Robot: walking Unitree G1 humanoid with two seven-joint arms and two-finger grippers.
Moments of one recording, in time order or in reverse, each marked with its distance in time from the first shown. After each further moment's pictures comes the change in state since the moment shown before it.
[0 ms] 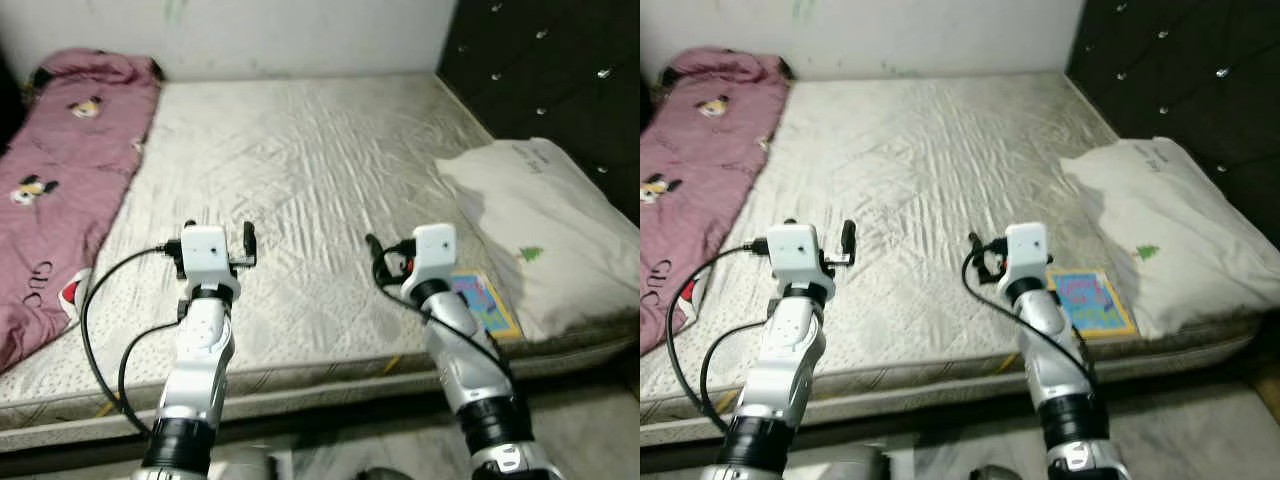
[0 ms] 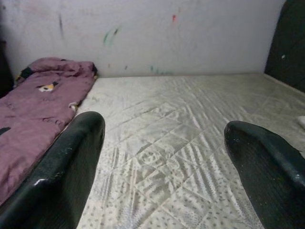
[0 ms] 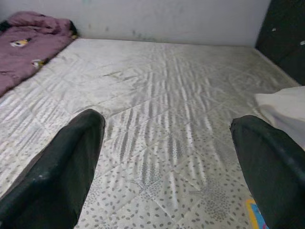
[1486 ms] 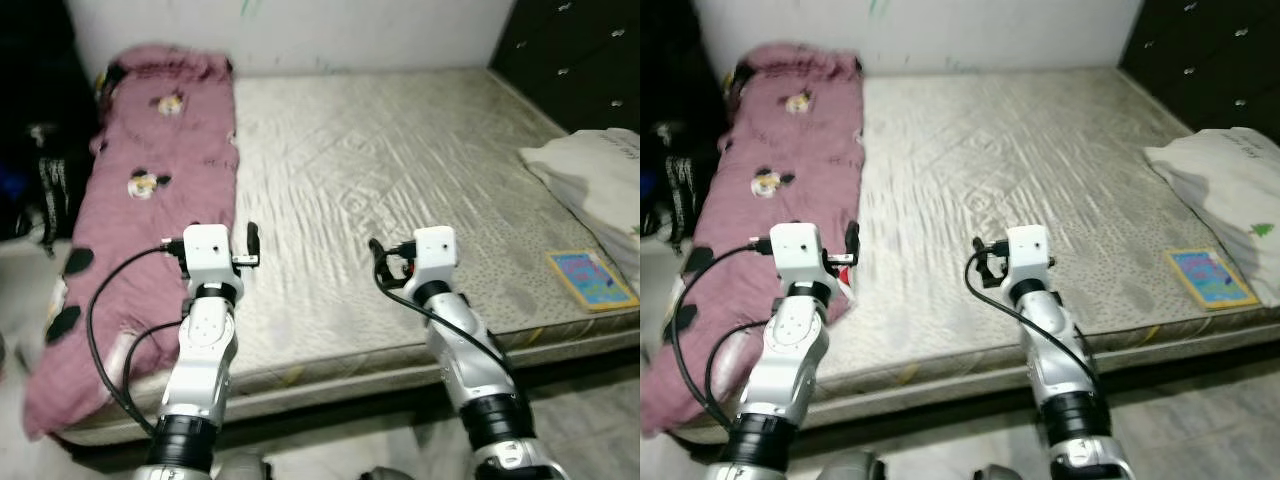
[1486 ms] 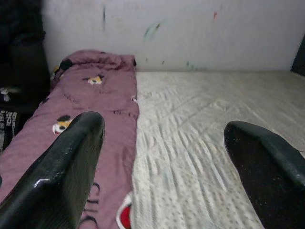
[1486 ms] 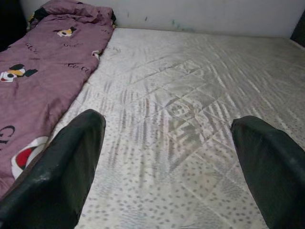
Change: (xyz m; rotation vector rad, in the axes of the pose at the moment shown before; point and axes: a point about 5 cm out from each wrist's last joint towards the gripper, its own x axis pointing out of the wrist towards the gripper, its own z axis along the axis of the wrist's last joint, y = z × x) left arm 0.003 -0.003 0.000 -0.035 0.025 -0.004; right arm 0.002 -0.003 -0.006 -0.012 0.055 -0.009
